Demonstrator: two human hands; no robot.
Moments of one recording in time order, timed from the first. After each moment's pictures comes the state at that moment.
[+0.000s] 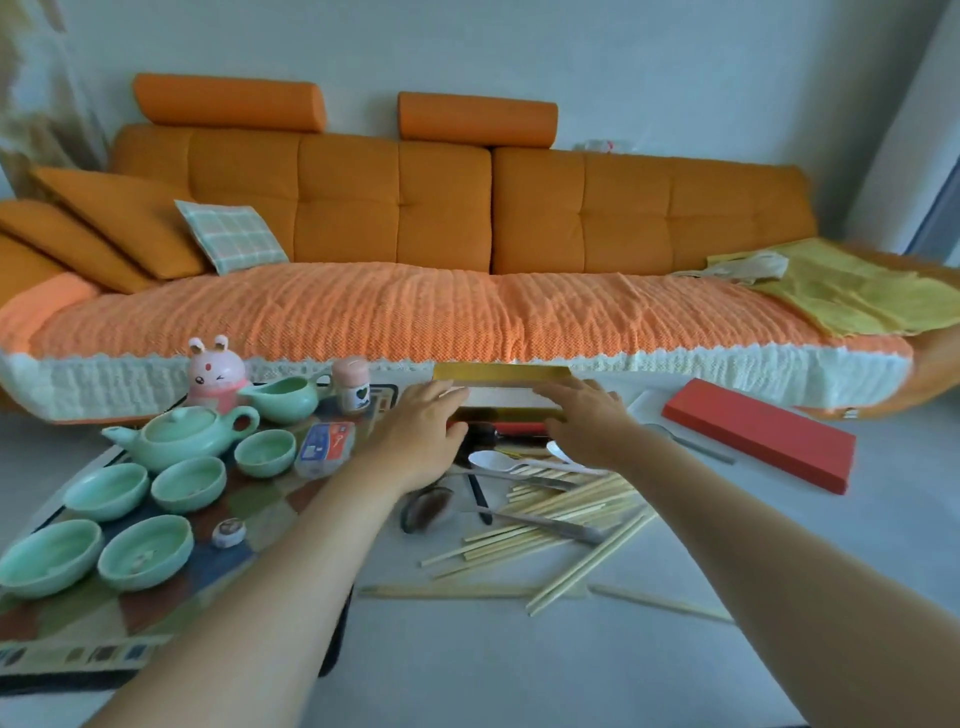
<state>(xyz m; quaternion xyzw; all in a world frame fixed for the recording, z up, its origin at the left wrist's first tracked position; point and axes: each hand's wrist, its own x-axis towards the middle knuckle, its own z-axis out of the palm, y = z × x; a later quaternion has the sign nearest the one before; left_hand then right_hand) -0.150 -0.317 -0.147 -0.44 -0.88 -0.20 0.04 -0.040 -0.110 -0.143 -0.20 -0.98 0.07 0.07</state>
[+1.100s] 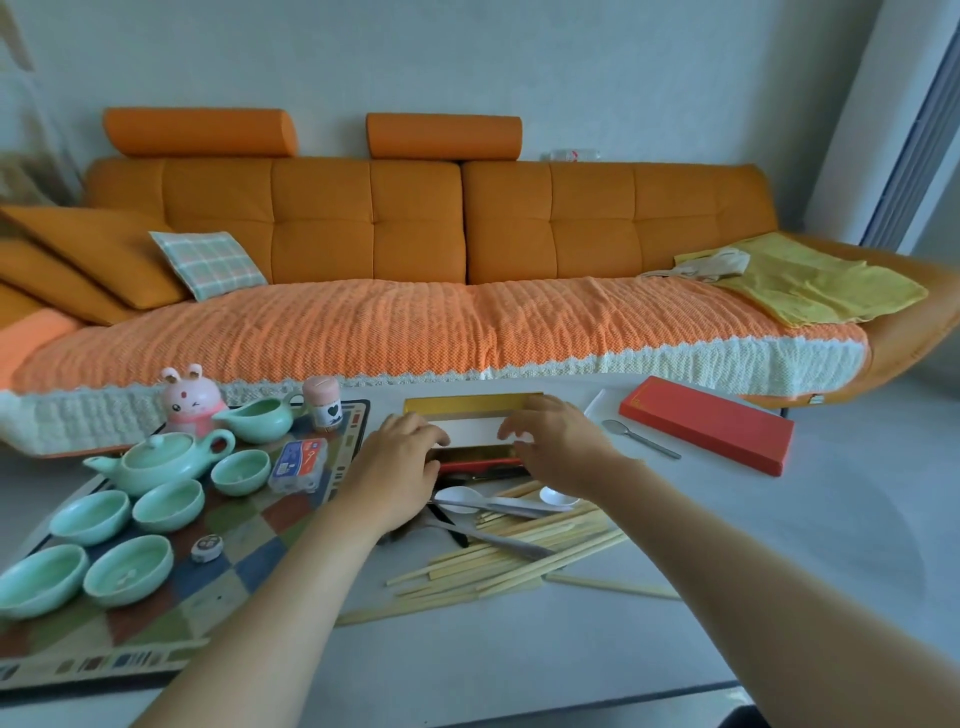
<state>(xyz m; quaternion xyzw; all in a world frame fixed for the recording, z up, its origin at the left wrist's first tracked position) -0.115 -0.319 -0.154 -0.47 -0.86 -0.18 0.10 0.009 -0.126 -0.137 -0.09 -0.98 0.08 0.17</state>
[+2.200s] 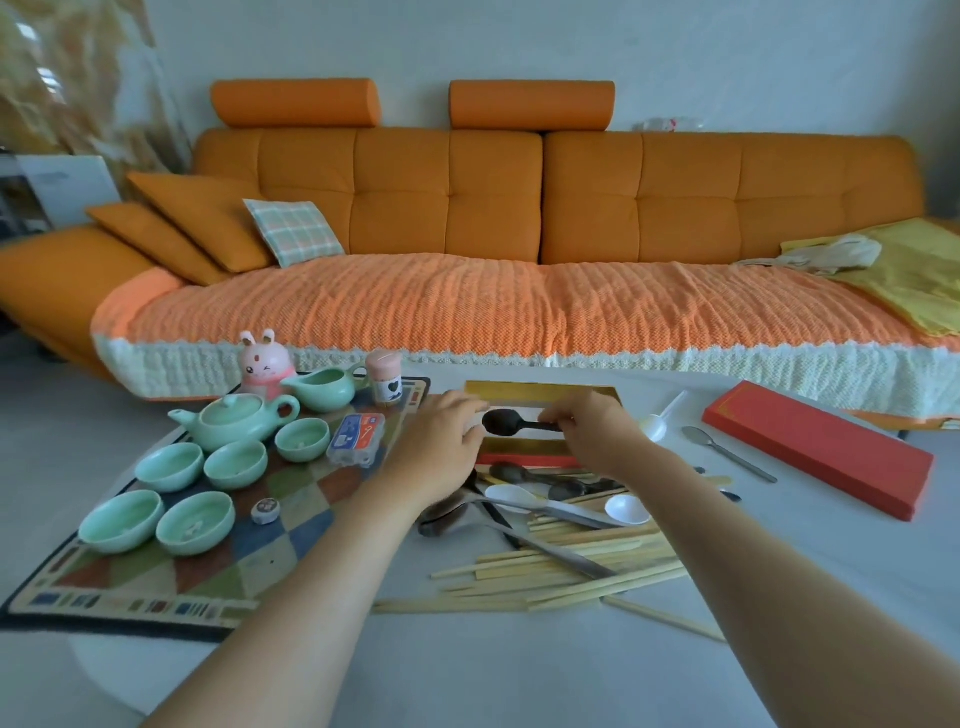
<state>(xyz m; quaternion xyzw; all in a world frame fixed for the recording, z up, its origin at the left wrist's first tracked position) -0.141 -0.315 -0.164 -0.40 -0.87 -0.27 0.09 -0.052 -0.115 -0.150 -0.18 -0.96 0.21 0.09</state>
